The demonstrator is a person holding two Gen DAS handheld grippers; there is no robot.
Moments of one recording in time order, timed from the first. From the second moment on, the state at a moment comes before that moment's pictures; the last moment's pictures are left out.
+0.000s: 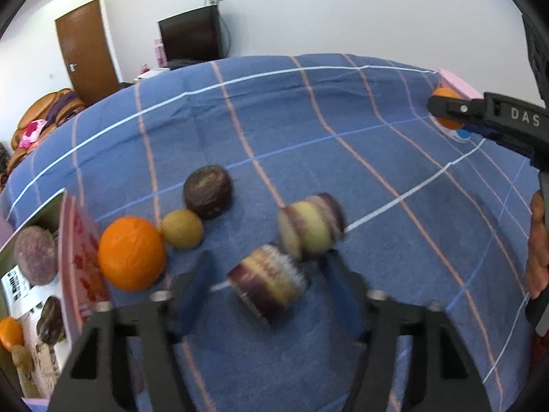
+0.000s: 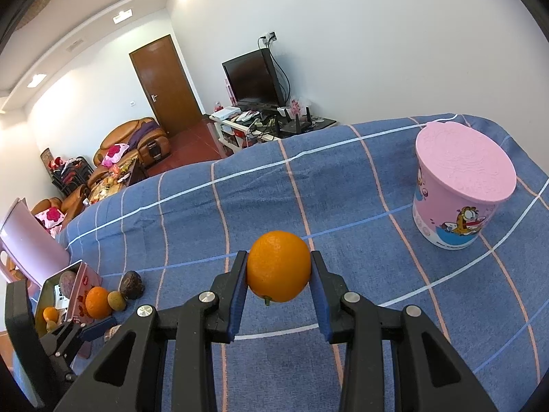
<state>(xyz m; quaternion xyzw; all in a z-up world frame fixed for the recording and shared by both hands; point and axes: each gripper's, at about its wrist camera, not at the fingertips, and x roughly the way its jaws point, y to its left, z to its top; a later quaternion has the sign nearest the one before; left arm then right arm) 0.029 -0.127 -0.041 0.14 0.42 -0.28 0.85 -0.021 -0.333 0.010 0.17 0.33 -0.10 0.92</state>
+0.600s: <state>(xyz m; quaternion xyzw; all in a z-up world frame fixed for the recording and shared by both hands) -0.024 -0.081 -0.010 0.10 0.33 -0.22 0.91 -0.027 -0.309 0.014 0.13 0.29 -0.09 0.94</state>
